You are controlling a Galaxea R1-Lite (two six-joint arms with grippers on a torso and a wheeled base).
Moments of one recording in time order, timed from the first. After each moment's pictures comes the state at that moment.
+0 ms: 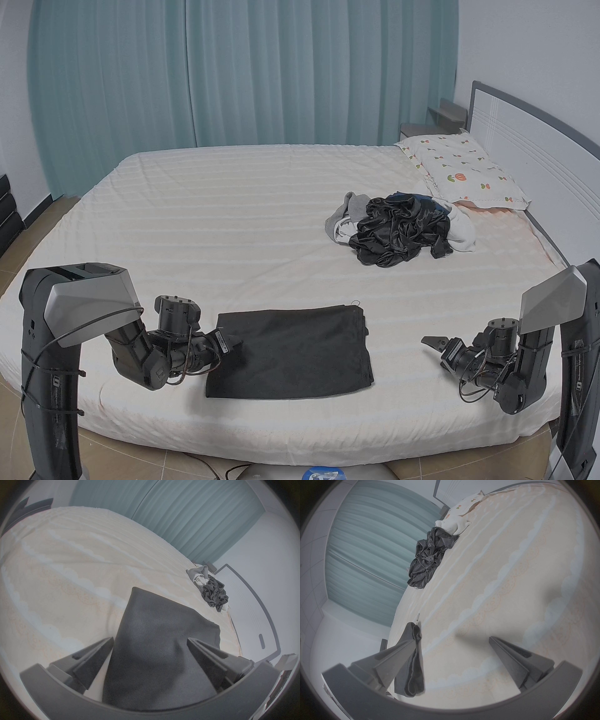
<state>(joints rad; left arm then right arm) -0.25 2.39 -0.82 -0.92 -0.17 -0.67 0.14 2.44 -0.39 -1.55 0.20 0.90</state>
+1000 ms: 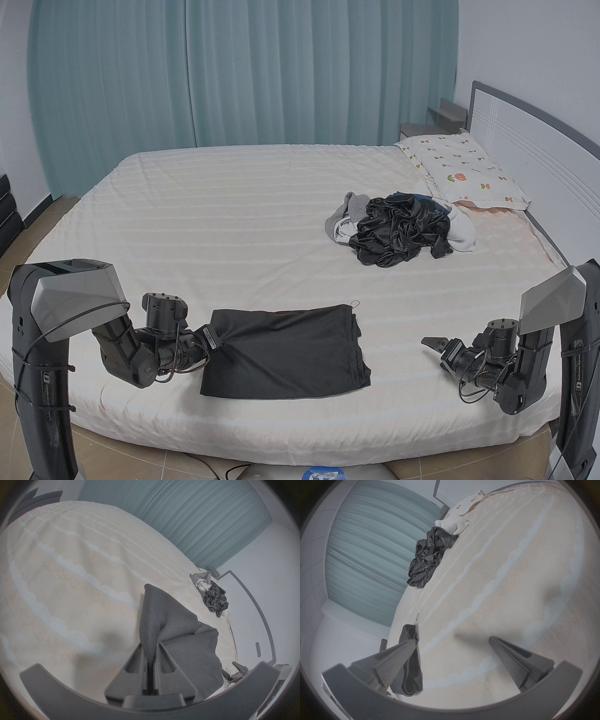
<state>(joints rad) -0.20 2.35 -0.77 -0.93 -0.17 -0.70 0.14 2.45 -0.39 -1.55 0.20 0.90</state>
